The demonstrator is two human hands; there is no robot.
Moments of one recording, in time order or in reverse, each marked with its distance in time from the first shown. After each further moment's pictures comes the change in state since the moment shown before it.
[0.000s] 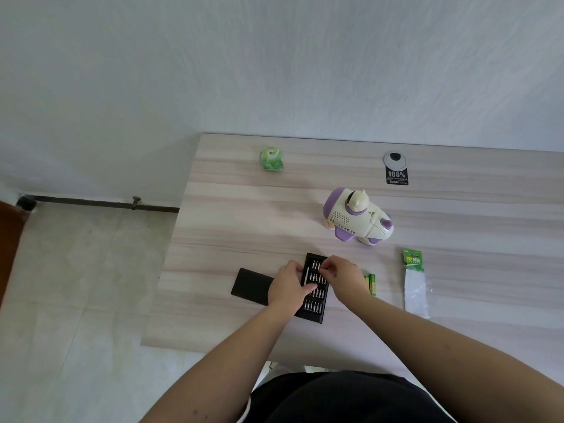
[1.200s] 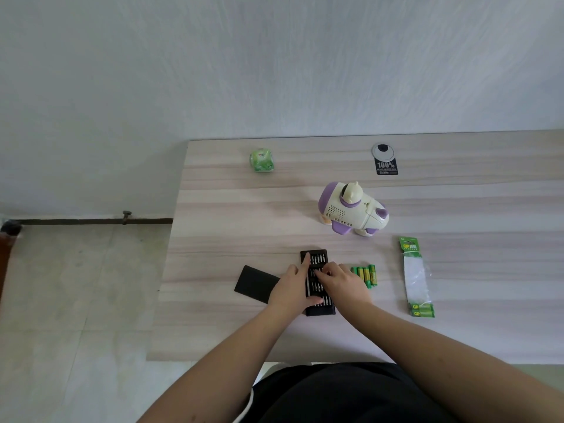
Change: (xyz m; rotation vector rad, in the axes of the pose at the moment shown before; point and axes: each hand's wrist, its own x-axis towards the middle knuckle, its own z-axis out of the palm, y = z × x) left_hand -0.001 -0.006 -0.006 0.341 -0.234 0.238; right_hand -0.027 0.015 0.024 -0.579 0.029 -0.353
